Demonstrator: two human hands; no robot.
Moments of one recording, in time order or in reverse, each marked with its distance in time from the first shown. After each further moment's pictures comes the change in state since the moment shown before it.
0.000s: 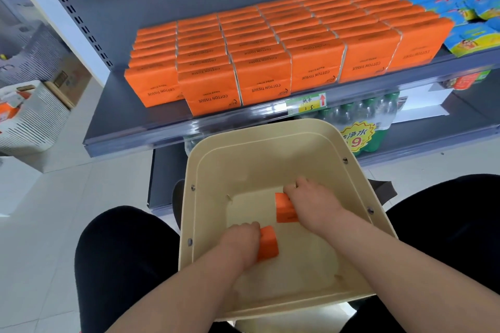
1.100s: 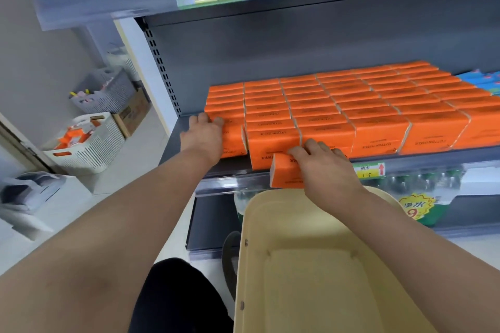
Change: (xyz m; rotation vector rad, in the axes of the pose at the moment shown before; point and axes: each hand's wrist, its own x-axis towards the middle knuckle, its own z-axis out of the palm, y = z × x) left_hand -0.052 -0.195 -0.250 -0.040 0.784 -0.506; right_hand 0.041 -0.068 -0.172 -0.046 0.652 -0.137
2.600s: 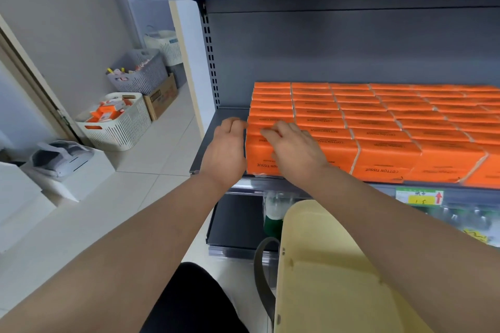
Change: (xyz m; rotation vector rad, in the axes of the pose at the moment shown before) left_hand -0.022 -0.065 0.033 -0.489 0.202 0.035; right_hand 0.118 -0.104 0.044 0.057 0.040 -0.285
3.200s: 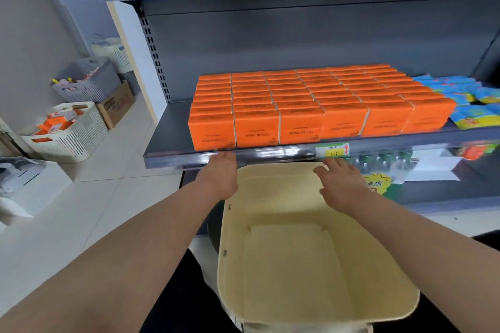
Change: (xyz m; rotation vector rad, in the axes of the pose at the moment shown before) left_hand -0.067 0.067 0.039 0.257 -0.448 0.041; right_hand -0.194 0.095 -0.014 -0.264 -0.469 0.375
